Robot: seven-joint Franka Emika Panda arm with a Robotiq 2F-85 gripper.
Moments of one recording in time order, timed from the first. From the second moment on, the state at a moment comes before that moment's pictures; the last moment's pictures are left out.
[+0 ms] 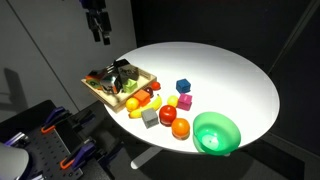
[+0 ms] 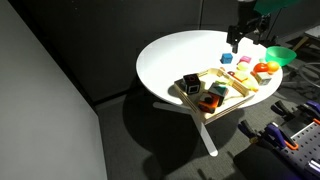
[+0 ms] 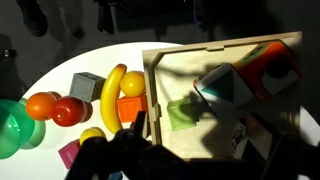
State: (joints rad) arm 0.12 -0.11 0.08 -2.33 -0.10 2.03 0.39
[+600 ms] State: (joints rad) arm 0.10 -0.23 0.07 -2.33 0.04 2.05 0.22
